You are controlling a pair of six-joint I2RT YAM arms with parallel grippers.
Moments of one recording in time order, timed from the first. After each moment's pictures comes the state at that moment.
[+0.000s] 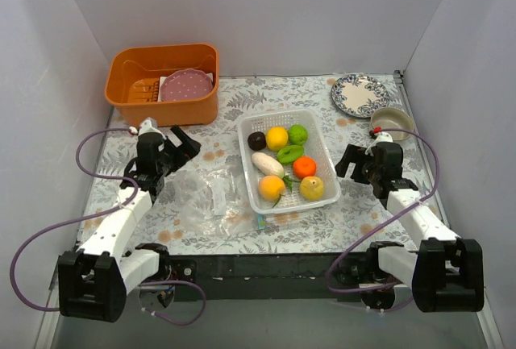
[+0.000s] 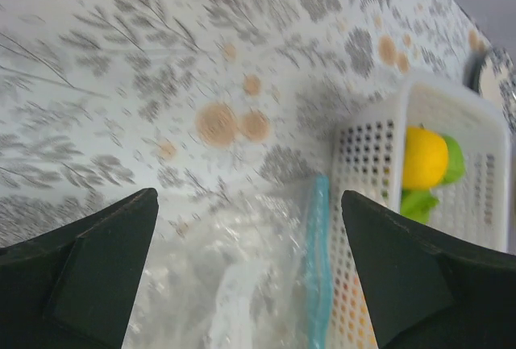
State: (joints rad) left arm -0.08 1.07 0.63 -0.07 0.00 -0.71; right arm 0.06 1.11 0.48 -0.05 -0.15 0.29
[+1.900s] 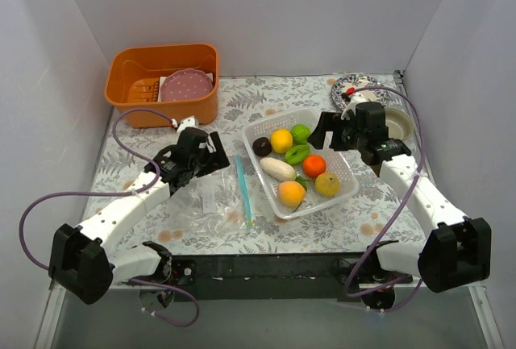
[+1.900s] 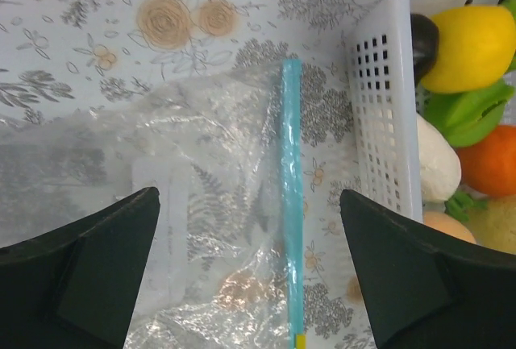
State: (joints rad) left arm -0.49 1.16 0.85 -0.46 -0.23 -0.72; right arm 0.29 1.24 0.93 -0.29 -0.26 0.32
